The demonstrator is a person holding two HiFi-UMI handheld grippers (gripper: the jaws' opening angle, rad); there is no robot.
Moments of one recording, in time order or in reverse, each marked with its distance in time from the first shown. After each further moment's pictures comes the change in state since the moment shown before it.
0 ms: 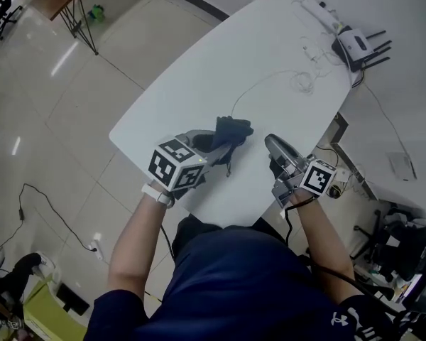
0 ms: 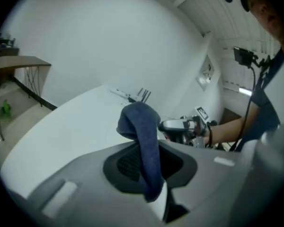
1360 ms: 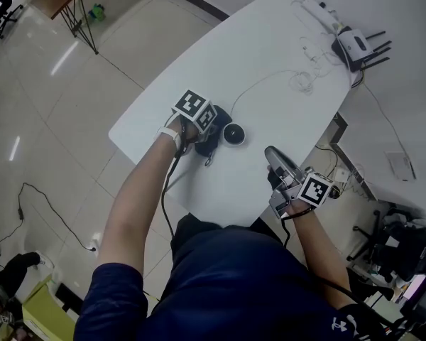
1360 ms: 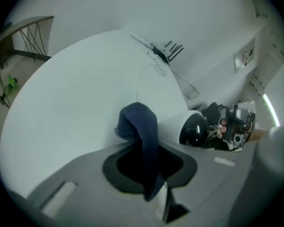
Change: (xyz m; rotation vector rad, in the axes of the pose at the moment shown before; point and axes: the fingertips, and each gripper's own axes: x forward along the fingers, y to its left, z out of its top) left arm 0.069 0.104 -0.086 -0.234 0.557 0.027; right arm -0.022 -0.005 -0.028 0.071 -0.021 -0.041
